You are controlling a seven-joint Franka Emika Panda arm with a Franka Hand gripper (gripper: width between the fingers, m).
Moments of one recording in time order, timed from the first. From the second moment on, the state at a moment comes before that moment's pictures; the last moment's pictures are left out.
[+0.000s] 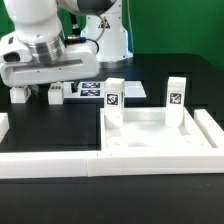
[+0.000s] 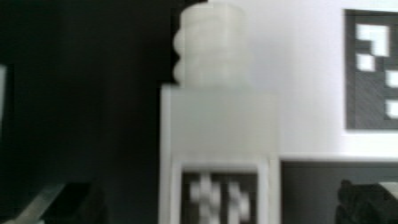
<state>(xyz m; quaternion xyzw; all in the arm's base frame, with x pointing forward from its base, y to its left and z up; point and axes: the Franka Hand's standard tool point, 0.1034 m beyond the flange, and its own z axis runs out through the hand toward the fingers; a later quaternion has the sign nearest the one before) 0.373 -0.130 0.016 -0.98 -0.02 0.21 0.05</state>
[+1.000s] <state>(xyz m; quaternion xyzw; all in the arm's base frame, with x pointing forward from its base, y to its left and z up) 0.380 -0.125 0.008 -0.91 -0.03 0.40 0.08</state>
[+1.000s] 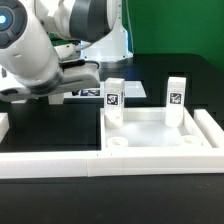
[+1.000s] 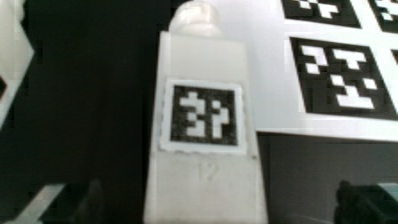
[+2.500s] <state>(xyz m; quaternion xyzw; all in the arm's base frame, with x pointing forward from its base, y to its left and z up) 0.433 -0.120 0.119 -0.95 -0.05 0.30 0.09</state>
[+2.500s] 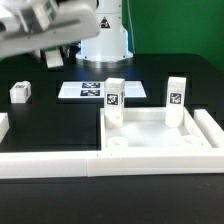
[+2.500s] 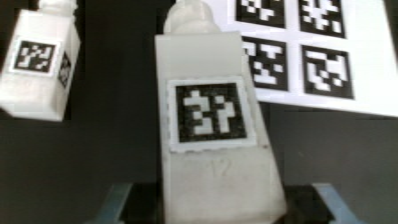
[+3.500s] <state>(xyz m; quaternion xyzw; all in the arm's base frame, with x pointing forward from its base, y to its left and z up) 0.582 -0.027 0.202 -1.00 0.03 -0.04 0.06</state>
